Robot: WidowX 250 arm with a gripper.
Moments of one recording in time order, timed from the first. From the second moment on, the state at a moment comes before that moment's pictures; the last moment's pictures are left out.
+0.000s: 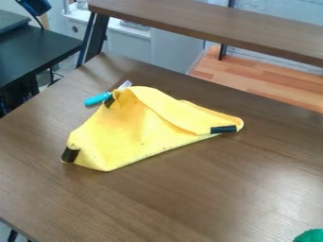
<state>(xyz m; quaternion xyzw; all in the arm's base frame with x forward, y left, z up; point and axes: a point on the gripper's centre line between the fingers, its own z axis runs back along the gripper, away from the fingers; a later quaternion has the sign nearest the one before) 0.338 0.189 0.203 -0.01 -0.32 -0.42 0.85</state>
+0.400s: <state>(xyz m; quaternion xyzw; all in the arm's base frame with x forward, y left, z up) 0.350 0.191 0.162 -0.04 -0.31 -0.42 0.85</state>
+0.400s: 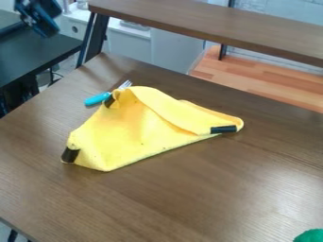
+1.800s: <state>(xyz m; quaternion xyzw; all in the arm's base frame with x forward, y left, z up) 0.391 0.143 0.046 -0.03 -0.29 -0.51 0.81</state>
